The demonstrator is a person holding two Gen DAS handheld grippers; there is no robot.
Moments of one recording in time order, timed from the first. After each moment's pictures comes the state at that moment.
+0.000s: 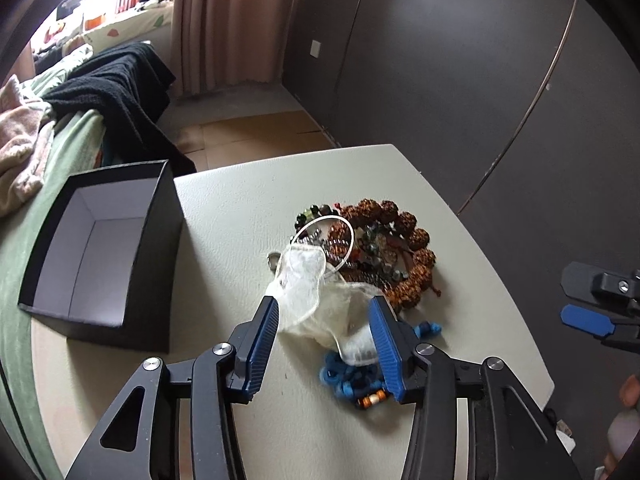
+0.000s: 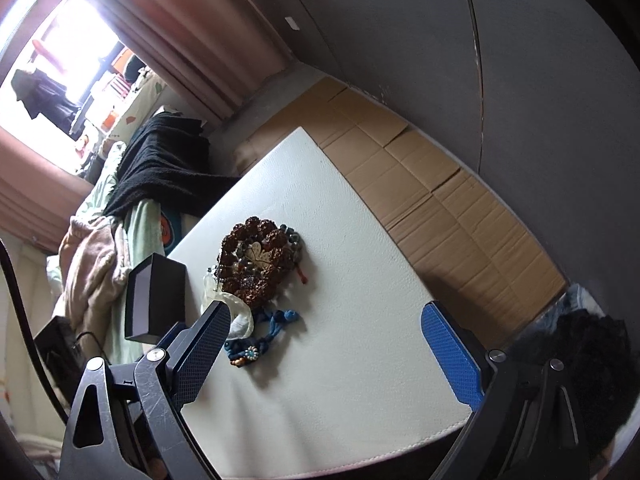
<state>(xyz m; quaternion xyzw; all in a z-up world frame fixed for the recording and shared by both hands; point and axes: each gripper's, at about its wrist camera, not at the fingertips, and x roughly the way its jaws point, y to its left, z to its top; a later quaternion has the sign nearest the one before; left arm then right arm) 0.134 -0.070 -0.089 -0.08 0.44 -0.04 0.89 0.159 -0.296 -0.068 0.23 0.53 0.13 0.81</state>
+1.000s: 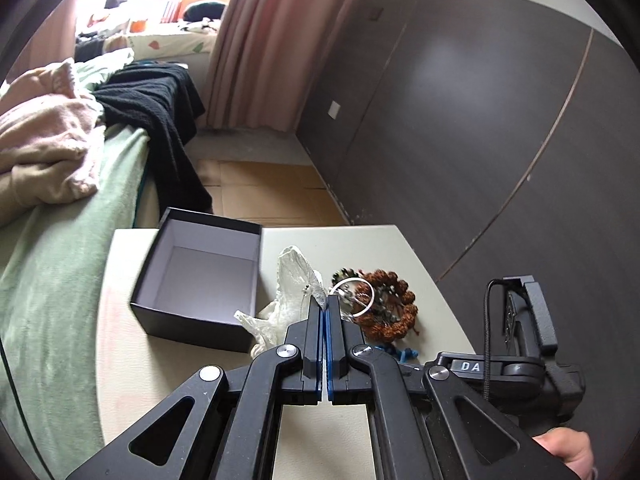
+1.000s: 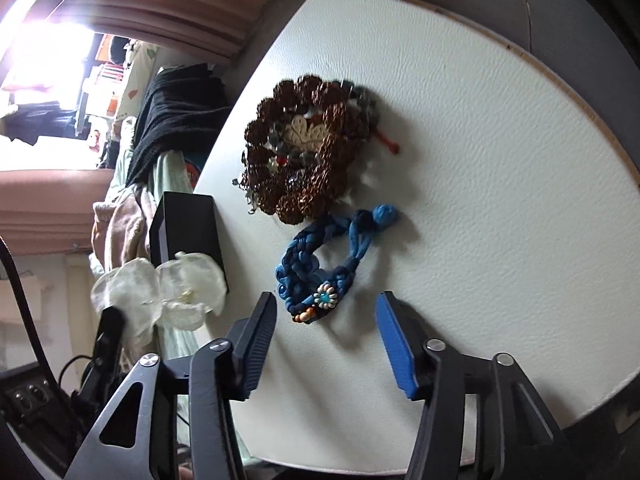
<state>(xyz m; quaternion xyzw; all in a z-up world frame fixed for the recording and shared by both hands) 0.071 0.003 -0.018 -0.18 0.35 -0.03 0.92 0.162 -0.206 -0.139 0.33 0.63 0.19 0.68</state>
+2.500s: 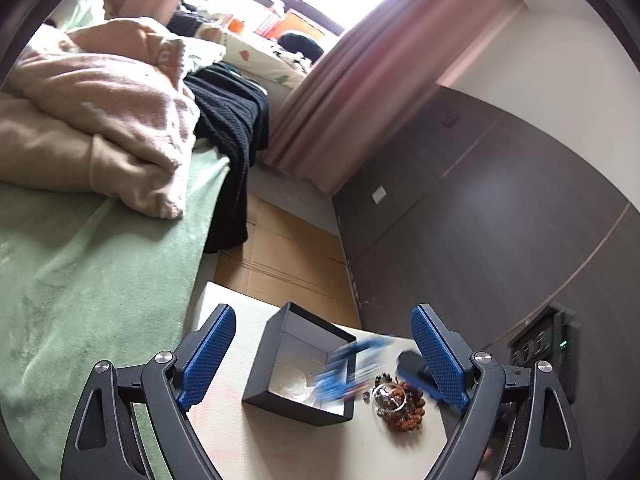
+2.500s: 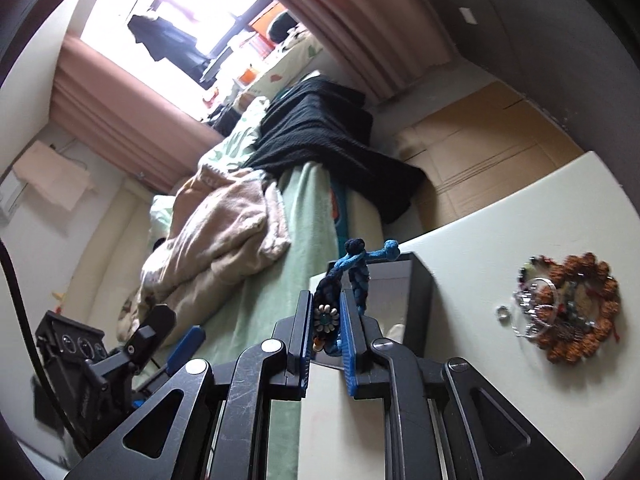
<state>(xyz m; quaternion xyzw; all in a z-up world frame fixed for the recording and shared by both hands) 0.039 0.154 0.009 -0.35 0.25 0.04 0.90 0.183 -0.065 -0.009 0.21 0.47 0.38 0.77</state>
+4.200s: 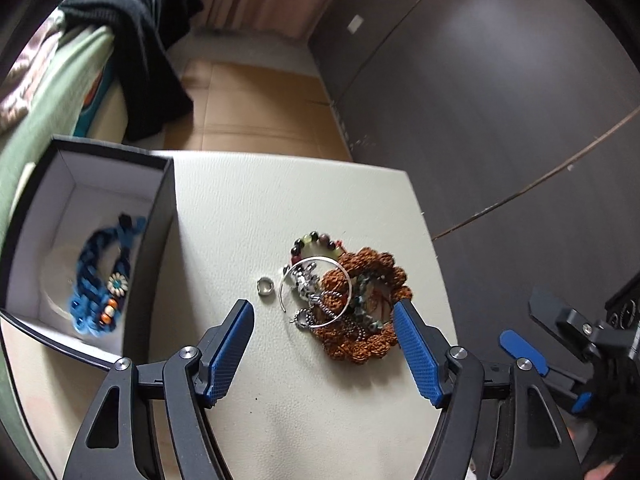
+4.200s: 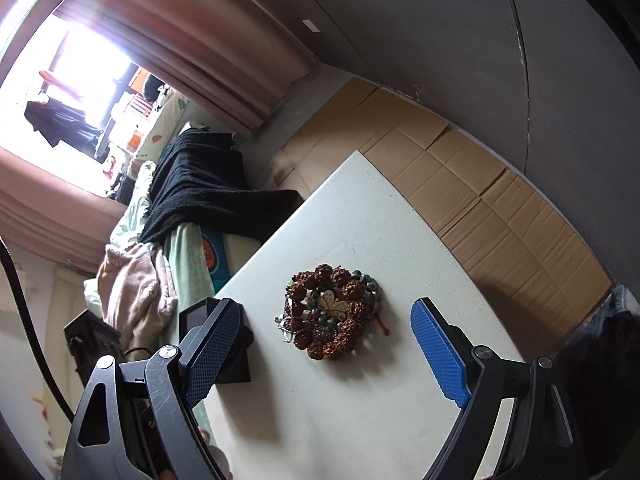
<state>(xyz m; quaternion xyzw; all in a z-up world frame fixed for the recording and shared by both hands) 0.179 -0.035 -0.080 -0.25 0.51 -0.04 0.82 0.212 -0.261 -0.044 0.28 0.52 0.17 0.79</state>
